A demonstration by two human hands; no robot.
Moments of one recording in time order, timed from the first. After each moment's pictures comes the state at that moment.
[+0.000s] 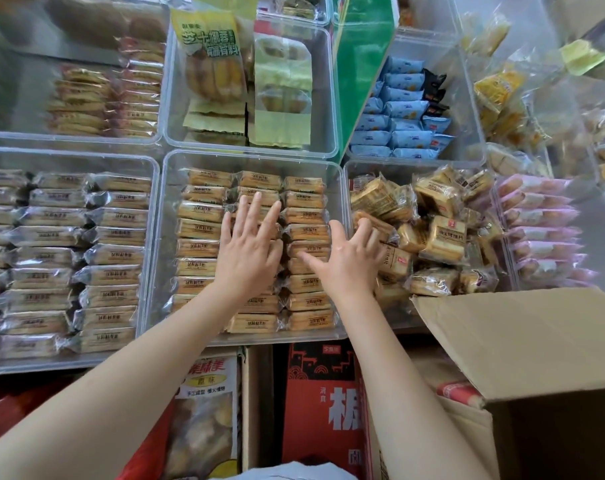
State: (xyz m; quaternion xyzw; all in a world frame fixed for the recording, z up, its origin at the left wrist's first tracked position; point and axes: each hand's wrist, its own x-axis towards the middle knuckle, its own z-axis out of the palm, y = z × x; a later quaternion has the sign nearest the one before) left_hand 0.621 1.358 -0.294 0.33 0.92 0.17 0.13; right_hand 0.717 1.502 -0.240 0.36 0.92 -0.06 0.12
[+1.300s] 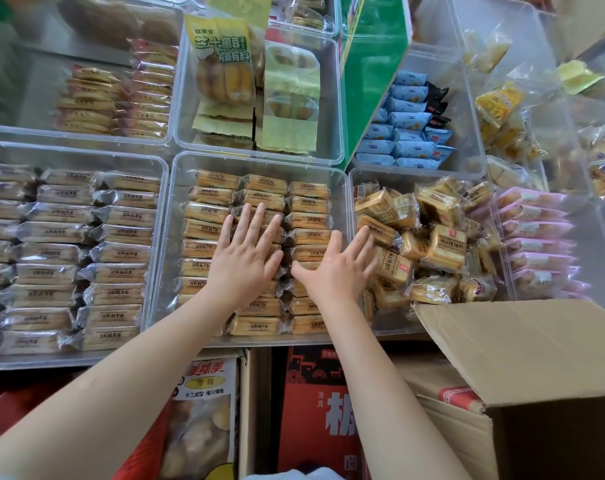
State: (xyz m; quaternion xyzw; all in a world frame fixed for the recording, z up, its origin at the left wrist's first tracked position) left_hand 0.618 1.341 -0.303 0.37 0.92 0.07 0.11; right_hand 0.709 1.478 -0.250 0.40 0.90 -0.07 0.15
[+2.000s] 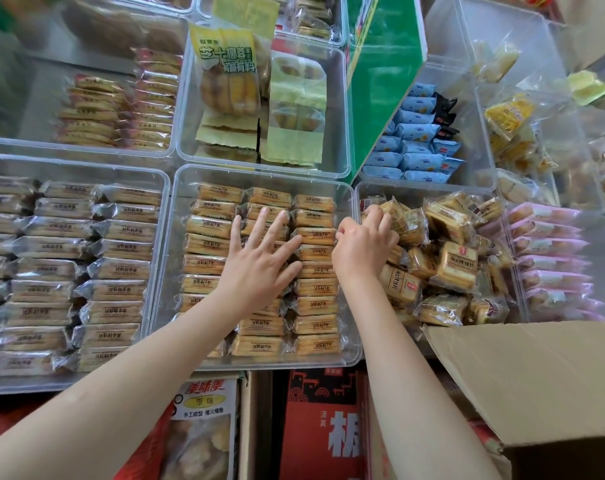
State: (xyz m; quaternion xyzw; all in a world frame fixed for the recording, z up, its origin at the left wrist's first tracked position) left_hand 0.605 1.361 -0.286 0.42 0.90 0.05 0.12; right_hand 0.663 1.532 -0.257 0.39 0.92 -0.01 0.01
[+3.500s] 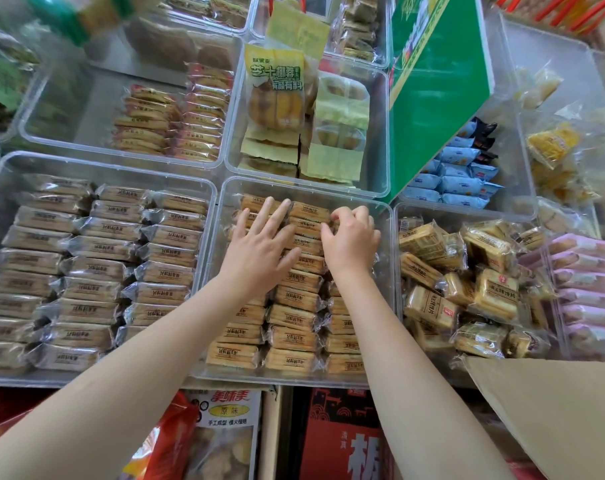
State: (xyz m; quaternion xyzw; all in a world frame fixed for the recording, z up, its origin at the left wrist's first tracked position) left_hand 0.549 1.326 -0.280 0.38 0.91 0.08 0.12; right_hand 0.599 1.486 -0.263 0.33 0.93 -0.15 -0.06
